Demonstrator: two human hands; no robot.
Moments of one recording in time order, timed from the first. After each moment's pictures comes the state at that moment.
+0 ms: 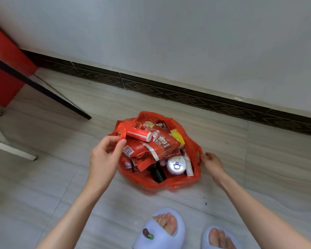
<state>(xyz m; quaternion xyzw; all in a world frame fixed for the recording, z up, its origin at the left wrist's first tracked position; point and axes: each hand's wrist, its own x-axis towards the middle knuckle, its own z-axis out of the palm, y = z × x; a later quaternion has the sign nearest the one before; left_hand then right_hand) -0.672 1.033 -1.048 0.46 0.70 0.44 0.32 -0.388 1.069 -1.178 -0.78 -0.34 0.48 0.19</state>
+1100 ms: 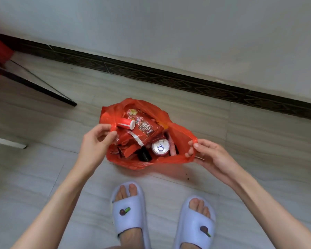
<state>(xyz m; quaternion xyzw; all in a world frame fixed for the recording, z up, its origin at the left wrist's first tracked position) -0.651 1.035 -1.024 0.43 0.71 0.36 0.42 -0.360 1.019 -1.043 -0.51 -0.25 0.75 0.34</state>
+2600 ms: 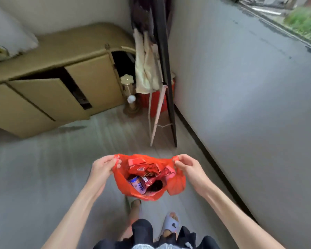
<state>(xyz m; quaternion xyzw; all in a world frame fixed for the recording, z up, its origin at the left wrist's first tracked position) -0.770 0.764 -0.387 -0.01 0.75 0.57 0.33 -0.598 0.960 -0.387 -0.39 -0.61 0.69 0.03</state>
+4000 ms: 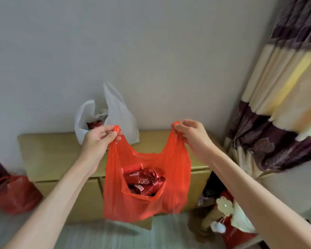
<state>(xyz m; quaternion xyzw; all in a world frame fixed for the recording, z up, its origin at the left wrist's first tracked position) -1.470 0.599 -0.154 0.12 0.69 0.71 0.01 -1.399 0.823 -0.129 -0.11 -0.71 0.68 0.14</state>
